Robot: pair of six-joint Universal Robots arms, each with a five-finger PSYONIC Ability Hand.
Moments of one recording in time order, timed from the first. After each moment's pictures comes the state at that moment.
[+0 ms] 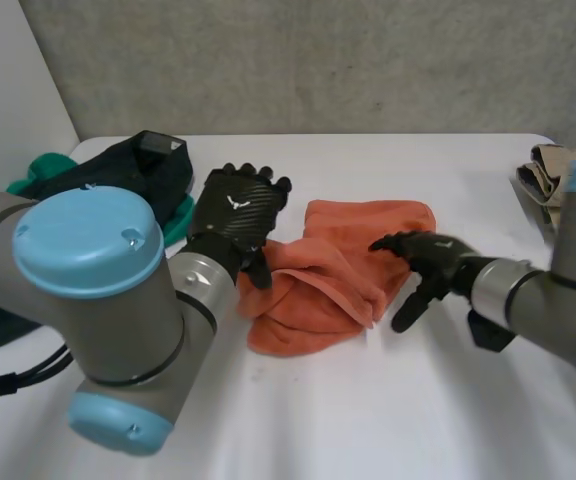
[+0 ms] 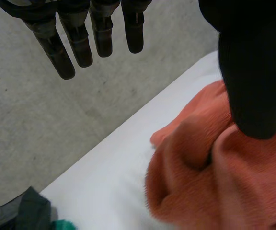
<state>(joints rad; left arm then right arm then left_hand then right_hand) 4.00 -1.98 -1.44 3.33 -1.73 3.45 1.86 -1.06 1.45 0.16 1.19 3.06 0.27 0.27 0.26 0.26 0.08 0.26 0.25 0.26 0.27 0.10</state>
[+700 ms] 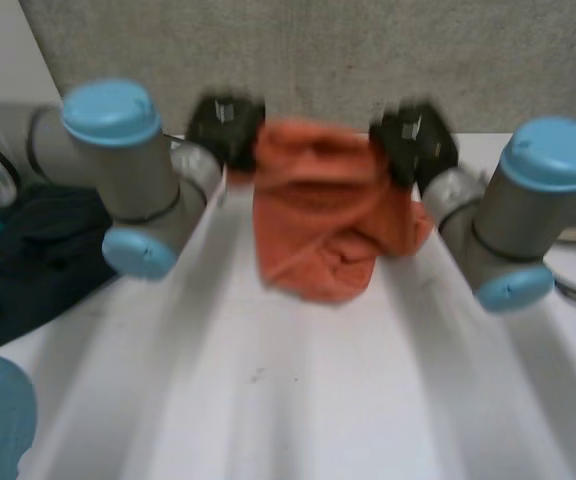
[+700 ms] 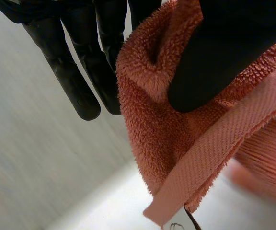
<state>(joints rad) 4.18 -2.40 -0.67 3.21 -1.53 3.42 2.00 -0.94 1.13 -0.36 1.42 2.63 1.11 1.19 1.18 1.20 0.97 1.10 1.17 1.18 1.19 0.97</state>
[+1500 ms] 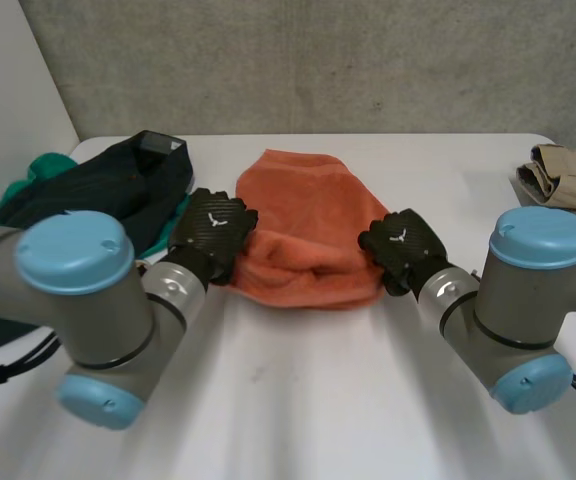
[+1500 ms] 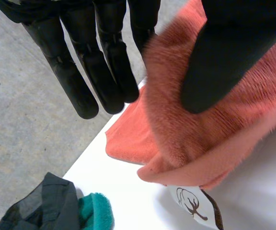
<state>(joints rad) 4.14 -2.01 -1.58 3.48 -1.56 3.66 2.01 -1.00 1.53 -0.28 1.36 2.63 1.05 1.06 1.06 1.06 0.90 1.01 1.04 1.04 1.05 0.87</state>
